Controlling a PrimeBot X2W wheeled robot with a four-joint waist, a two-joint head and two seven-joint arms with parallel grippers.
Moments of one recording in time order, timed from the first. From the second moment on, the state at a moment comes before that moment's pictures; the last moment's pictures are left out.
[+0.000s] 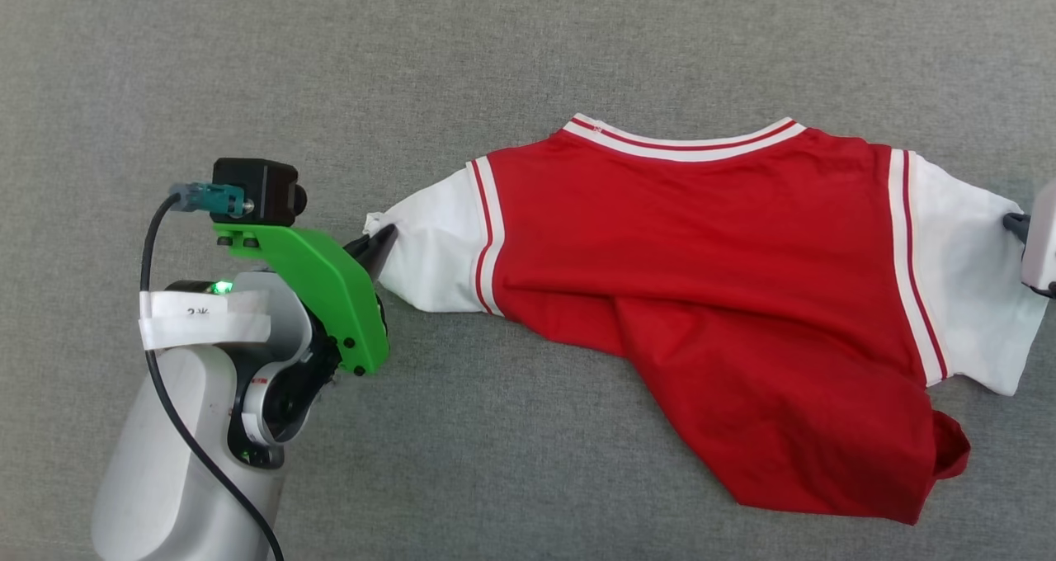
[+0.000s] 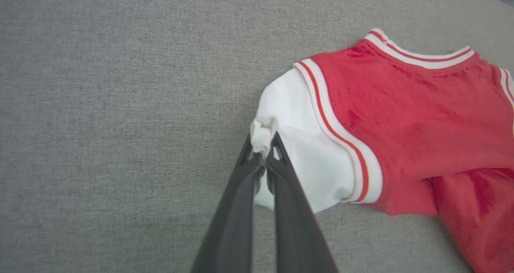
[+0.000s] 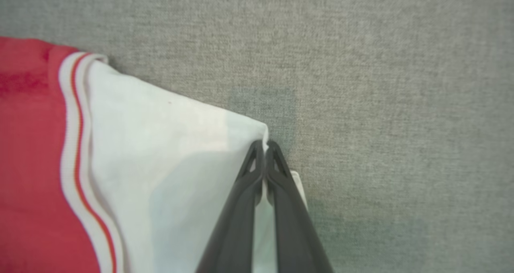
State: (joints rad) left arm -0.37 0.24 -0.17 -0.07 -0.56 0.02 0.68; right arm -0.60 -0.43 -0.07 0.35 0.38 0.13 0.96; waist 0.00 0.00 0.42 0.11
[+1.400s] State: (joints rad) left arm -0.38 0.33 0.03 -0.25 -0.54 0.00 0.30; right arm -0.60 -0.50 -0.06 0.12 0.45 0.13 0.42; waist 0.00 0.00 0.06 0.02
